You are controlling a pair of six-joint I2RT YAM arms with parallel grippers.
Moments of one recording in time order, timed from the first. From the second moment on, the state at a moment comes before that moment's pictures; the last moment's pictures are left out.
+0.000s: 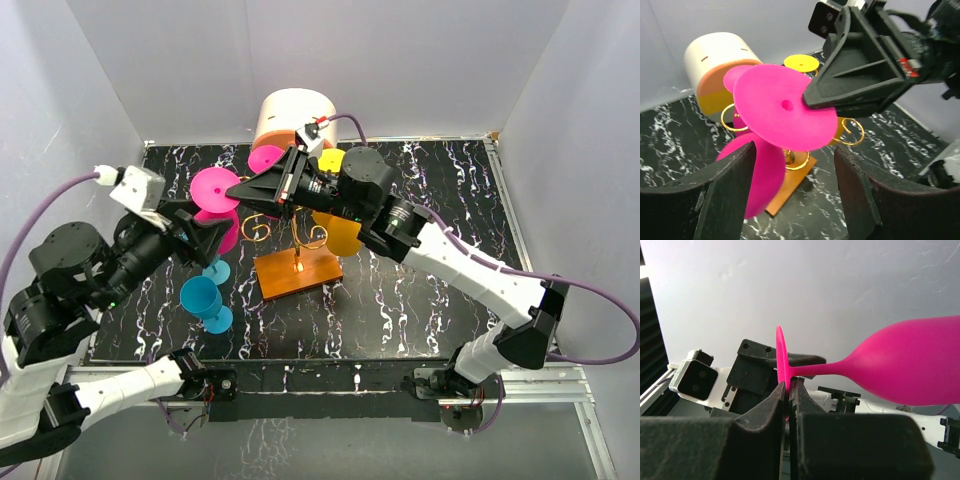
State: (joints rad) left arm -0.90 0.82 1.58 -0.82 -0.28 -0.07; right arm 0.96 1.48 1.61 0.05 -0.32 1.44
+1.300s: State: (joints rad) left arm -0.90 0.73 1.44 -0.65 -0.59 -0.90; right arm 0.96 1.51 1.57 0.11 -0.37 1.40
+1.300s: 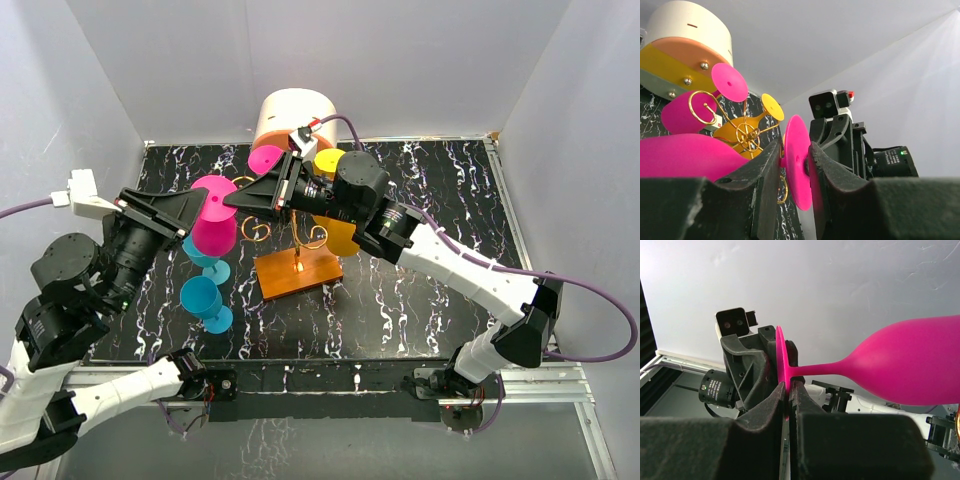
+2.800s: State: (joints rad) left arm -0.90 0.70 1.22 -0.58 -0.72 -1.00; right arm 0.96 0.86 1.17 -0.24 -0.13 0.94
